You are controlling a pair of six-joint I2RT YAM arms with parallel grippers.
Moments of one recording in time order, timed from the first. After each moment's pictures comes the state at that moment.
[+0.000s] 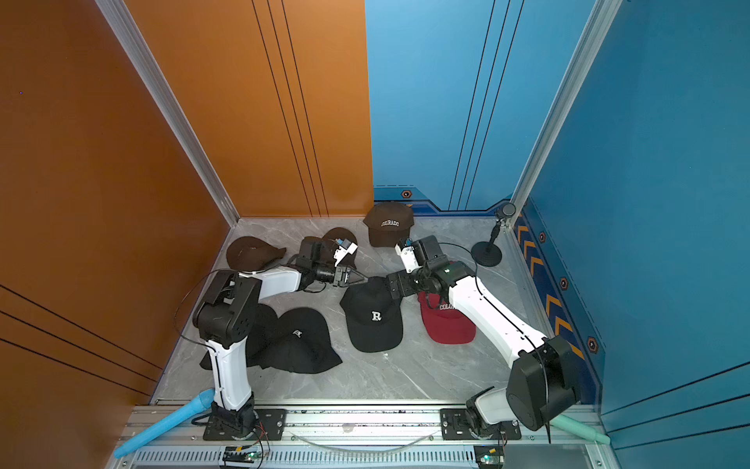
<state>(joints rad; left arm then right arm) -0.34 2.01 1.26 0.19 1.25 -0.33 0.45 1.42 1.17 -0.63 -0.19 0.11</state>
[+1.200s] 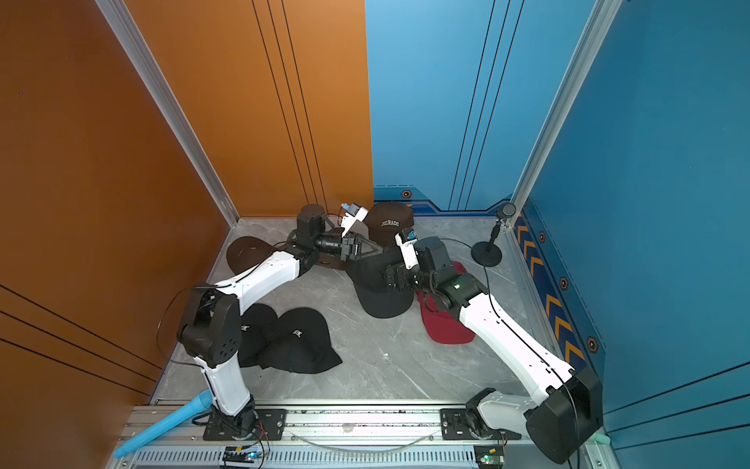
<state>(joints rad) -0.44 1.84 1.38 0.27 1.23 -0.52 0.53 1.24 1.12 -0.48 -0.09 0.17</state>
